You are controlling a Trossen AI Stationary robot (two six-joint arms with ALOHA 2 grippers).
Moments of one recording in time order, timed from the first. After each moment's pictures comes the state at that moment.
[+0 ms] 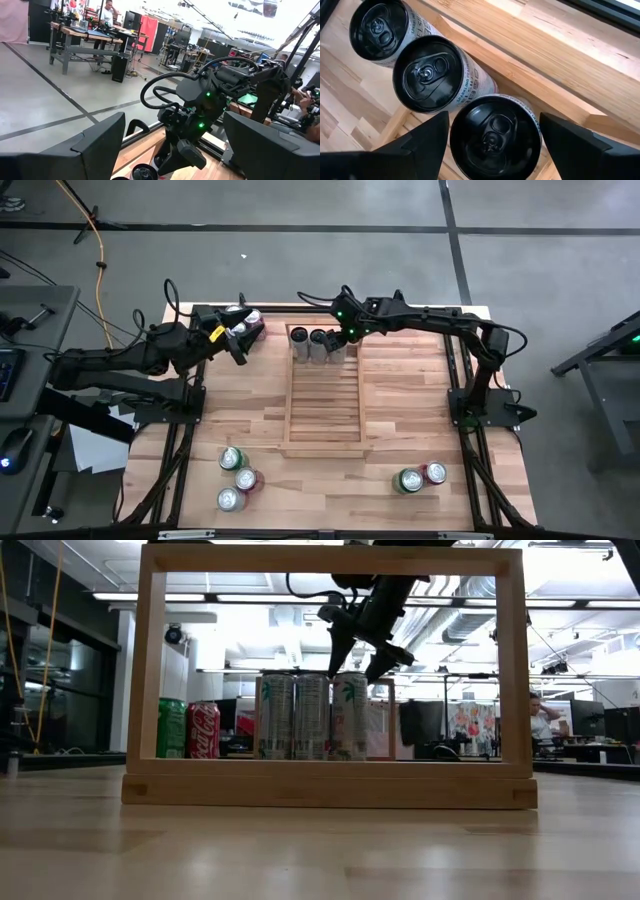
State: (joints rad) left arm 0.05 0.73 0.77 0.03 -0.56 -0.28; right arm -0.36 1.82 1.57 -0.77 0.04 0.62
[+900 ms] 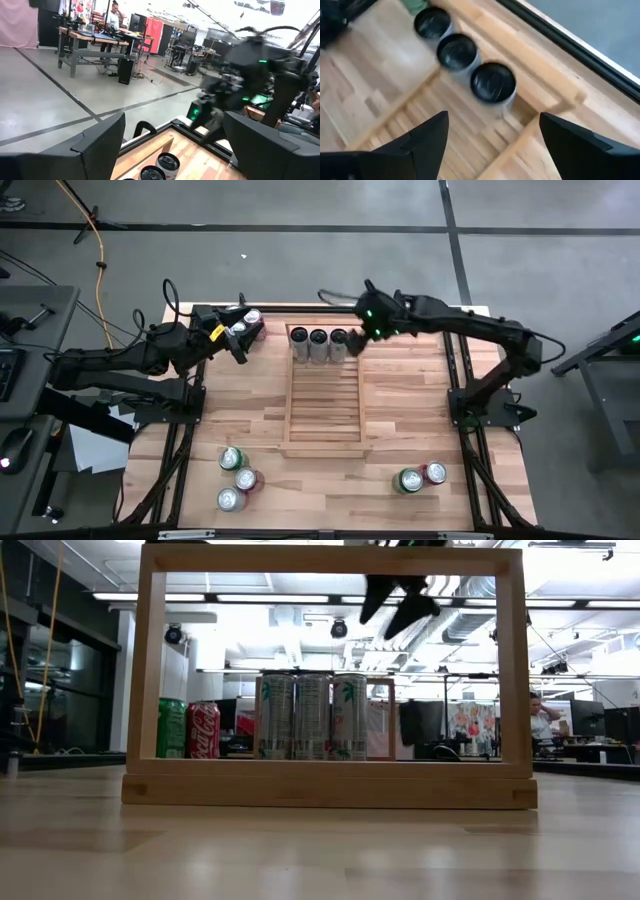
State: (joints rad) left arm 0.05 0.73 0.77 0.03 -0.59 -0.25; right arm -0.29 1.55 1.53 -0.91 0.14 0.46
